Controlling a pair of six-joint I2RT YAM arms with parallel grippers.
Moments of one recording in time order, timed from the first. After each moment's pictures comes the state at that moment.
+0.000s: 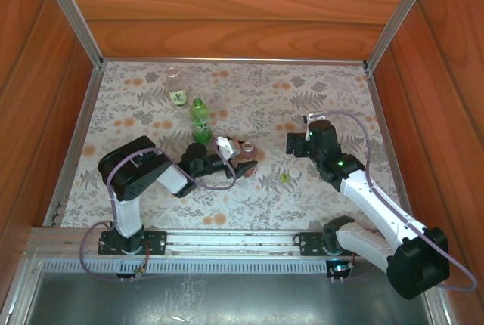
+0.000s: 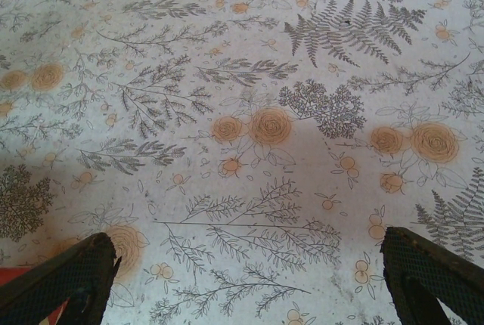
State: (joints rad) left arm -0.81 1.88 0.49 1.31 0.45 -0.01; right arm 0.46 0.99 0.65 -0.34 0.21 0.24
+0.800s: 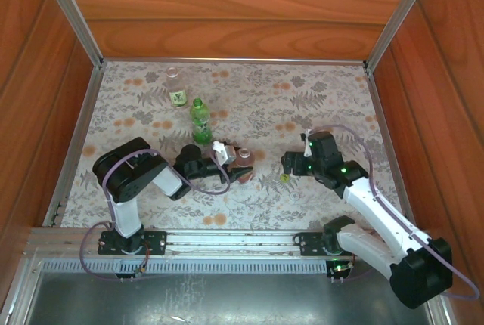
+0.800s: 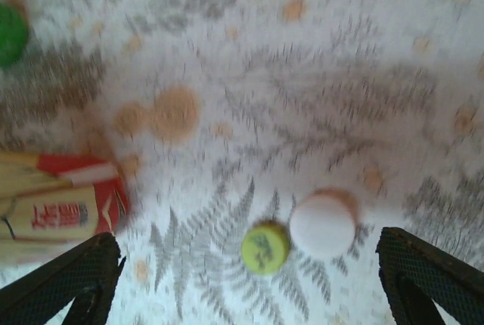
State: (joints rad) left arm -0.78 1.84 0.42 1.33 0.57 0.03; right arm 0.50 0.91 0.61 -0.62 -0.05 0.40
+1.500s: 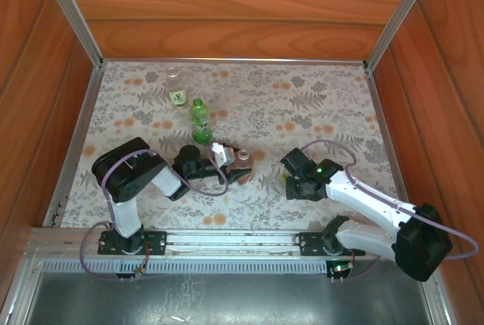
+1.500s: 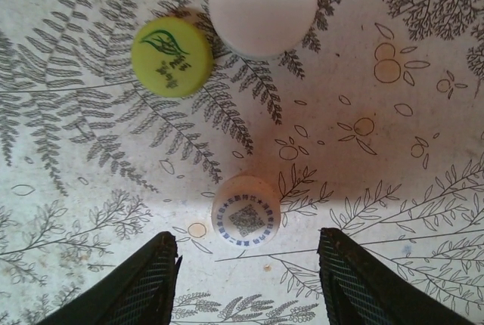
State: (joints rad) left arm -0.78 1.84 0.41 1.33 0.60 0.05; right arm 0.75 1.09 0.60 -0.89 0.14 0.69
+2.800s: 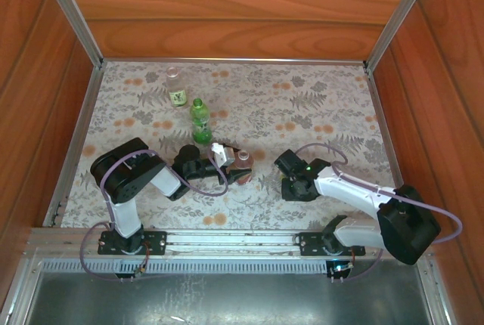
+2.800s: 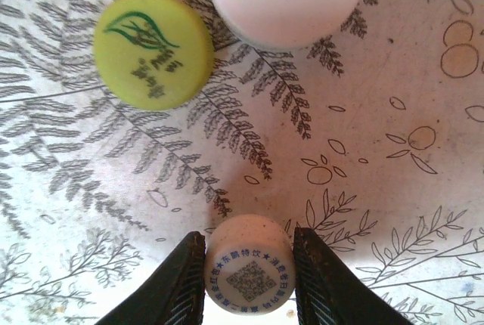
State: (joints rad) left arm -0.78 1.82 0.41 1.31 0.60 0.06; right arm 0.75 1.23 0.58 -0.79 0.11 0.70
